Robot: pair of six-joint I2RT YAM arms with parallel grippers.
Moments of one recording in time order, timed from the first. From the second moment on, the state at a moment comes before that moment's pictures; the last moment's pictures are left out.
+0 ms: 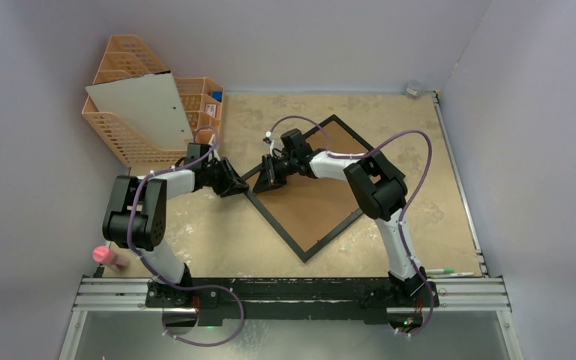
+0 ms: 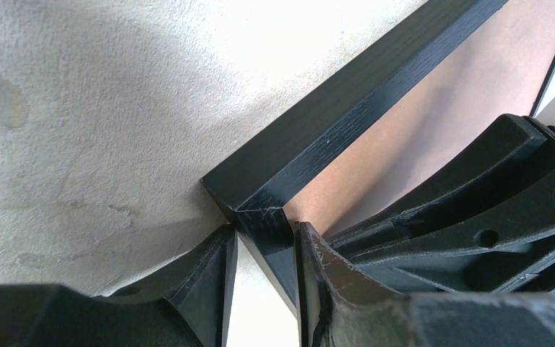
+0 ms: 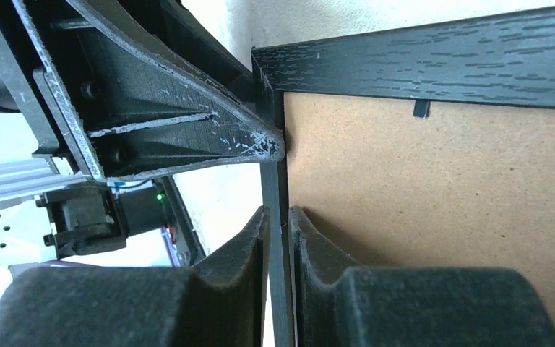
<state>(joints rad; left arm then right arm) -0.12 1.70 0.81 -0.08 0.47 -0.70 0.65 2.24 1.48 -0.04 -0.78 0.63</state>
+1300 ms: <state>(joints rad) -0.12 1.70 0.81 -0.08 0.47 -0.70 0.65 2.24 1.47 -0.05 -0.83 0.66</state>
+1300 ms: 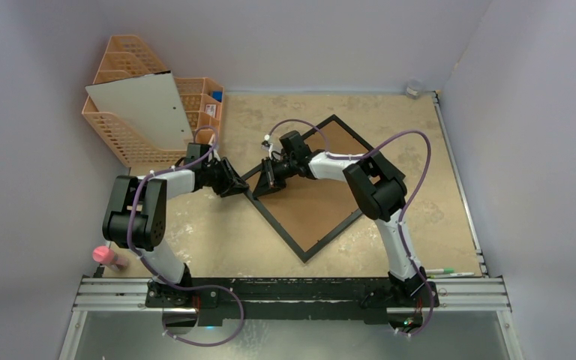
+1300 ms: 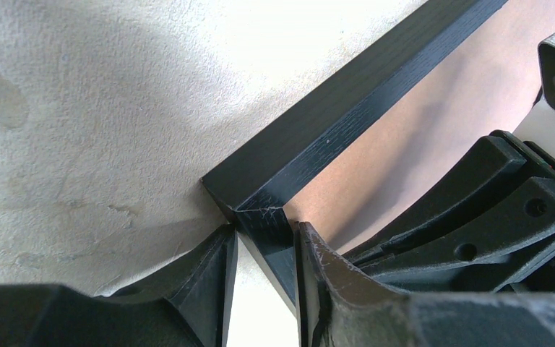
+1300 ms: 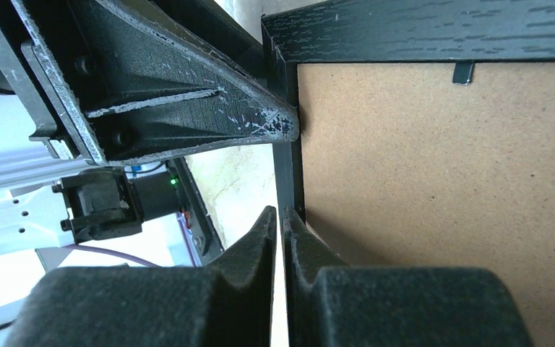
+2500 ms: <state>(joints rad) -0.12 1.70 0.81 -0.08 0.47 -0.70 0.65 2.24 1.48 -0.10 -0.78 0.69</state>
